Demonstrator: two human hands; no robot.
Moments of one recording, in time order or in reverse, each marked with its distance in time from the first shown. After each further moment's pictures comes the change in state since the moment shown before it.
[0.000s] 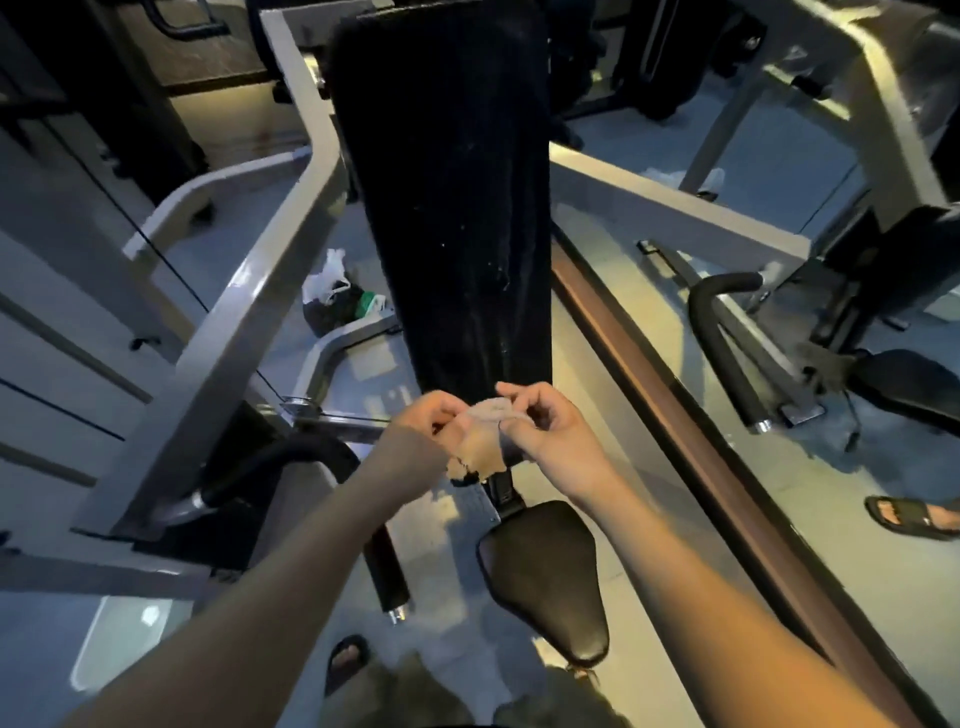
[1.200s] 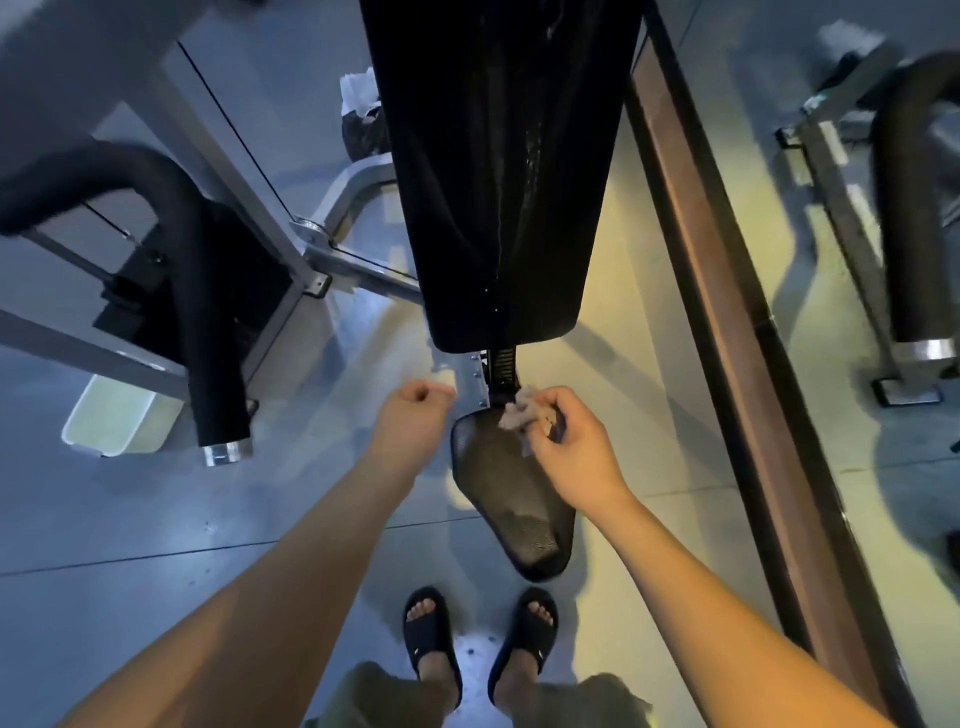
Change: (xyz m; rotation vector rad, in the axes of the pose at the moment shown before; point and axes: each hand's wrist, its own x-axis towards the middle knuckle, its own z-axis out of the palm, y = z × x) left_hand 0.026 -0.177 0.213 -0.371 0.419 -0.576; right_hand -0.026 0.269 -0.057 -0.228 -0.179 0.066
